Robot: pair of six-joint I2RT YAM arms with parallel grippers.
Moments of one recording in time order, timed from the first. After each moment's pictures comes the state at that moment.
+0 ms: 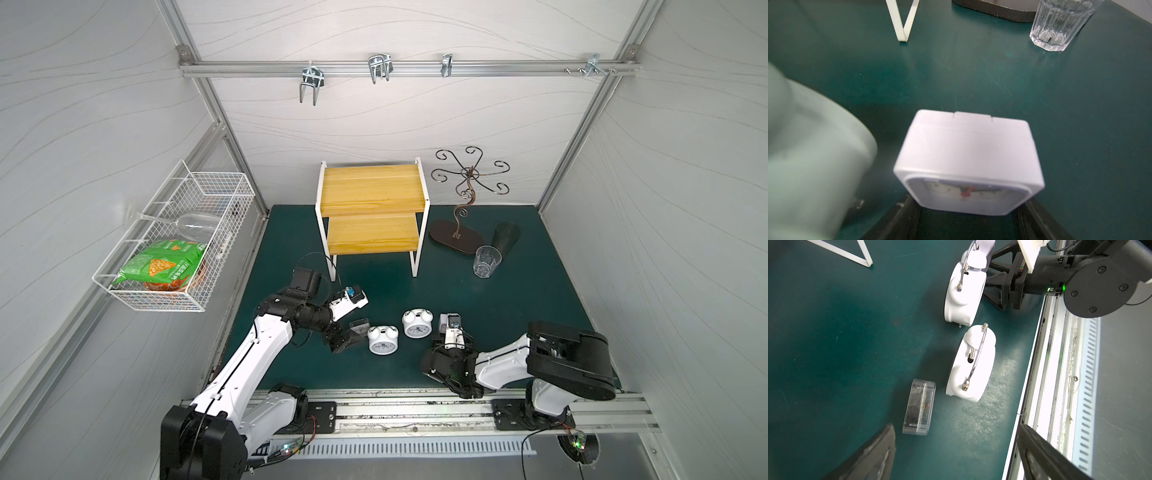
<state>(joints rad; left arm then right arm) -0.20 1.05 0.77 -0.93 0.68 0.77 1.32 1.64 0.40 0.15 1.02 0.97</state>
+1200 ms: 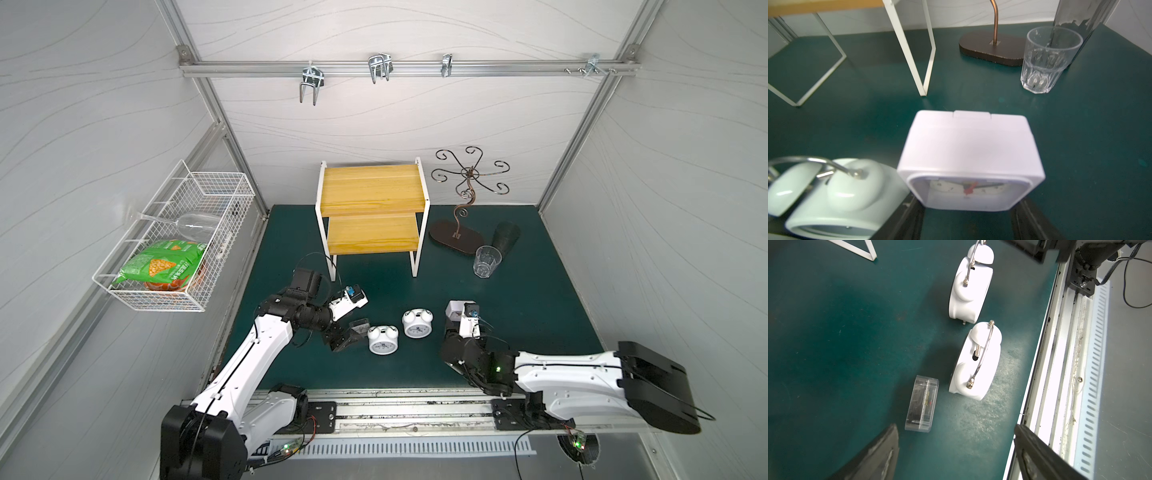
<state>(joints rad) -0.20 1.05 0.77 -0.91 0.66 0.74 1.25 1.10 0.37 -0.03 0.96 0.76</state>
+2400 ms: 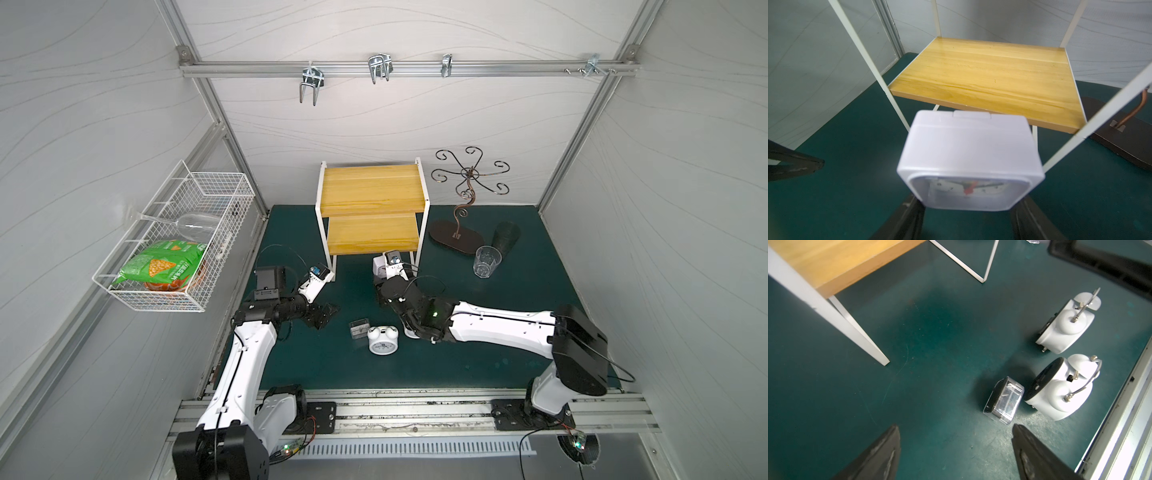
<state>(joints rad) 0.14 0.99 0.75 -0.74 0.63 0.63 1.19 1.70 1.19 0.04 0.66 0.36</state>
